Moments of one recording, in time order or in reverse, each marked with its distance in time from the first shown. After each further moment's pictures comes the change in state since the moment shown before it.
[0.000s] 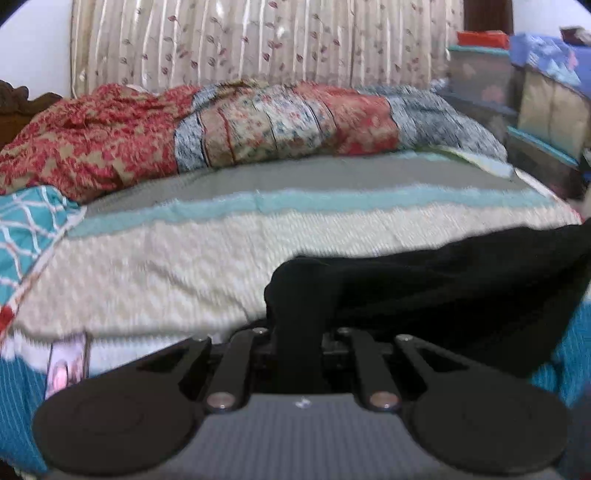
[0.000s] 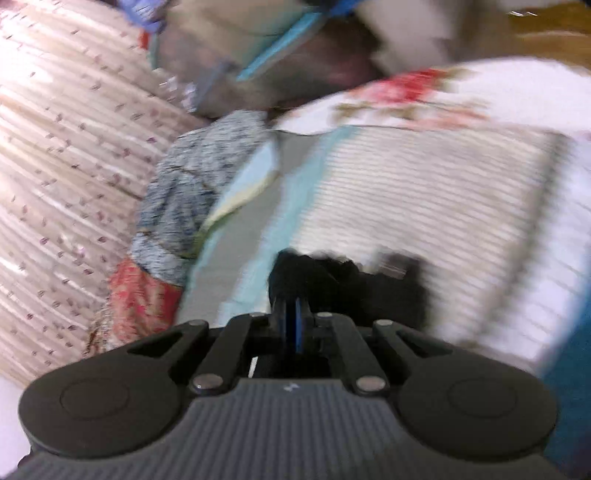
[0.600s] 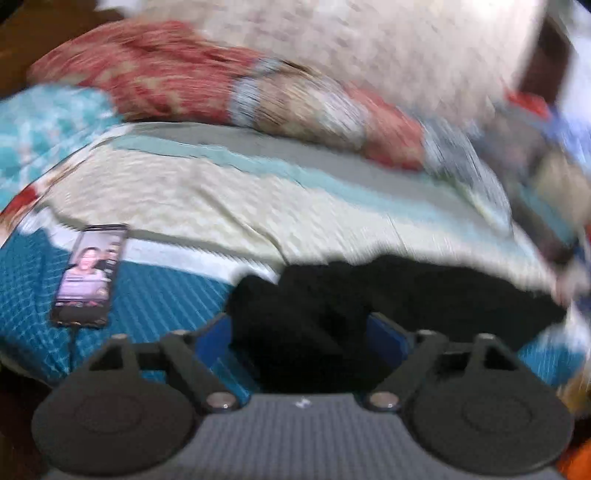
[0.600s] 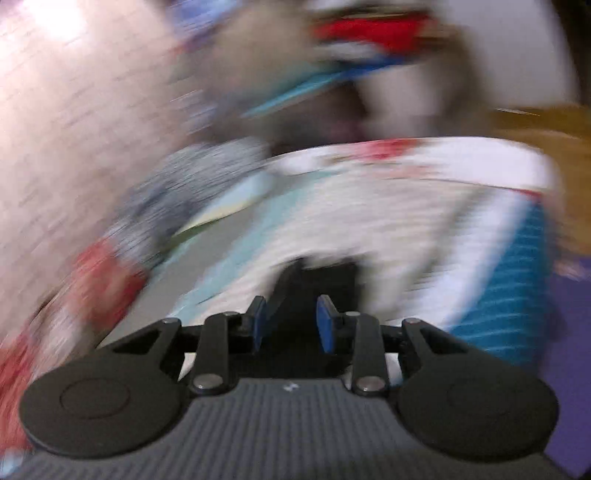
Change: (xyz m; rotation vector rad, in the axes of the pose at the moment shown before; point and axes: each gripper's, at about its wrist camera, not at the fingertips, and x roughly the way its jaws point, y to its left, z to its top) left arm -0.070 0.085 -0.029 -0.379 -0.002 -0.080; right arm -0.039 0.083 -0.086 -0.442 -0.076 0.066
